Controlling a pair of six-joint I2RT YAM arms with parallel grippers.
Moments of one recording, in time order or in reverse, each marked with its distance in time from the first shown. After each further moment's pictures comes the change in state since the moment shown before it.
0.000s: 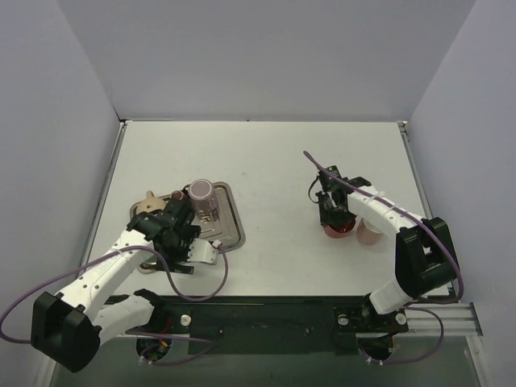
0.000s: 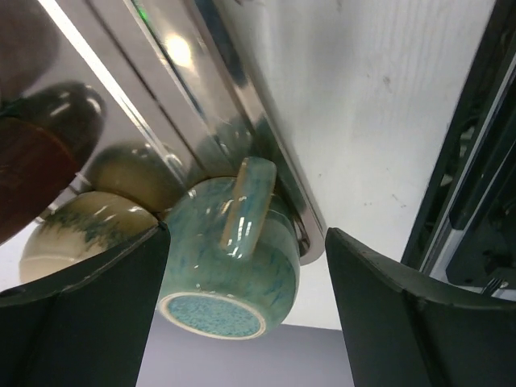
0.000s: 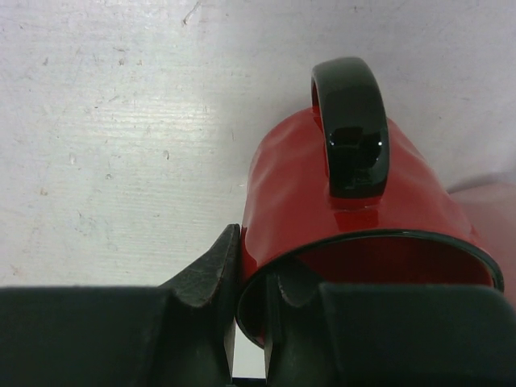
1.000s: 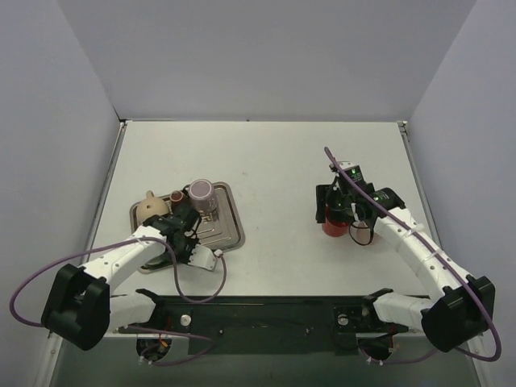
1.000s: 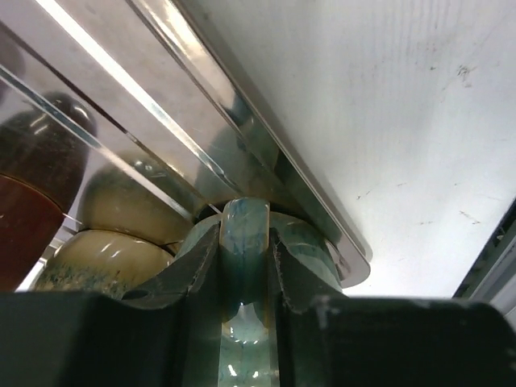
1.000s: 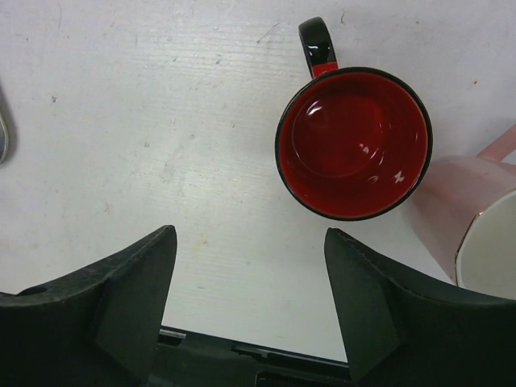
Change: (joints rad) left arm 0.010 0.142 -0.181 0.230 -0.149 0.189; right arm 0.010 -0.344 -0.002 -0.067 -0.067 -0.010
